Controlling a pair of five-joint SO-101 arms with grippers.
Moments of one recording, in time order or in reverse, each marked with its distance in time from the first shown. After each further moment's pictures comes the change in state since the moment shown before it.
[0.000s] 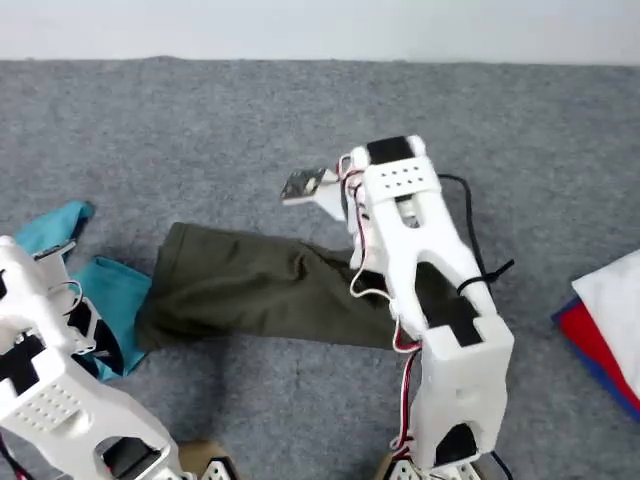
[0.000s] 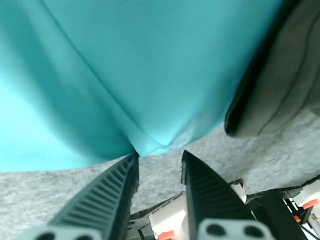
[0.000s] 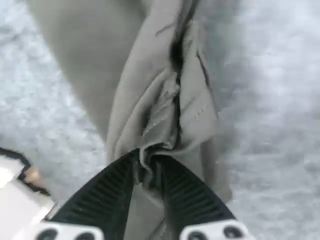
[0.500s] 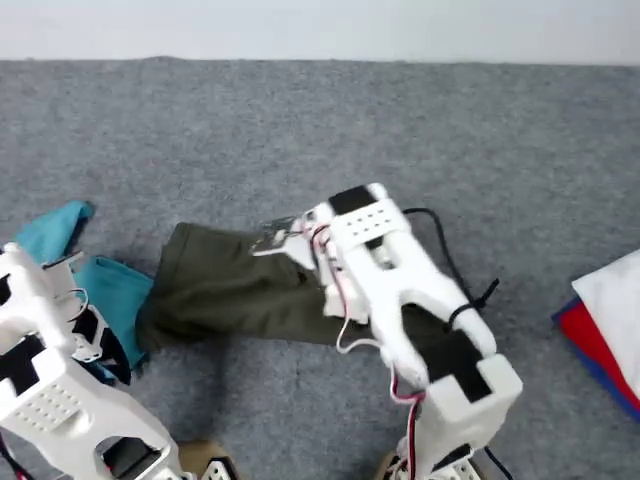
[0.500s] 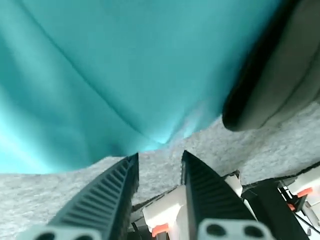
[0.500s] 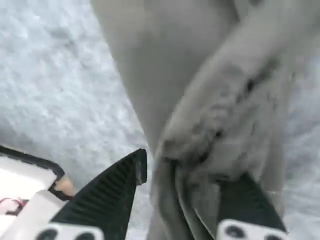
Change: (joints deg) left arm 0.0 0.0 3.5 0.0 0.0; right arm -12.0 -13.7 22.4 -9.8 -9.1
